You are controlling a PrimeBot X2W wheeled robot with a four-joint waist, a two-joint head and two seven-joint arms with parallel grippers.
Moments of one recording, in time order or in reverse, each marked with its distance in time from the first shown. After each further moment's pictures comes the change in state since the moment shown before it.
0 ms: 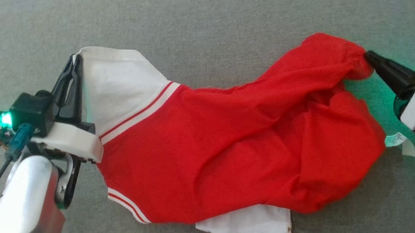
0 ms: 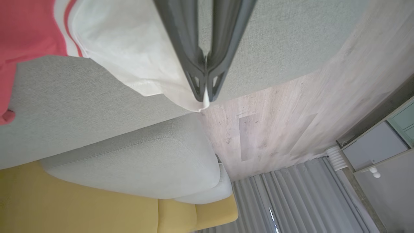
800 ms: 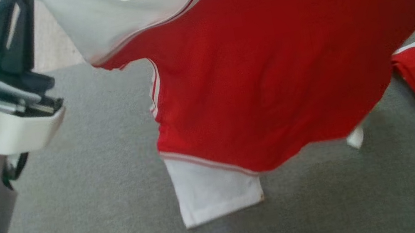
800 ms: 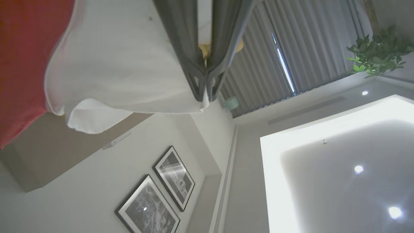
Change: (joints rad) left arm -0.061 0.144 0.100 -0.417 0.094 0.003 -0.128; right arm -0.085 -0.284 -0.200 -0.113 -0.189 0.000 -0.229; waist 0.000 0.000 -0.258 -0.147
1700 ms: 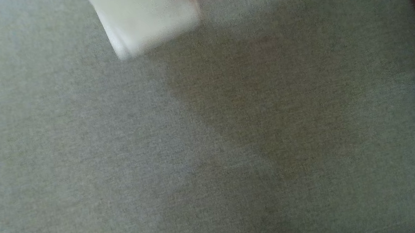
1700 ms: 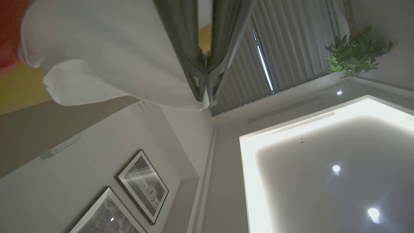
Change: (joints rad) left arm -0.820 -0.193 0.016 0.534 0.094 -0.031 -0.001; right arm -0.766 0.411 -0.082 0.496 -0.395 0.000 0.000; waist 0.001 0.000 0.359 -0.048
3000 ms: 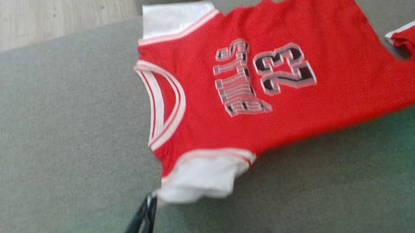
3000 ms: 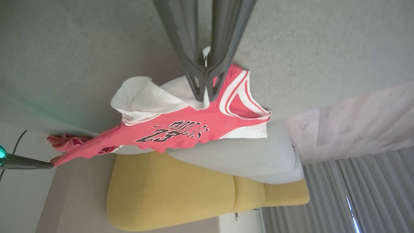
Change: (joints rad) left arm 1.585 -0.024 0.055 -0.568 0.073 -0.080 -0.001; right arm 1.302 0.047 -0.387 -0.392 -0.107 0.000 0.030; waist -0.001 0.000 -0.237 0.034
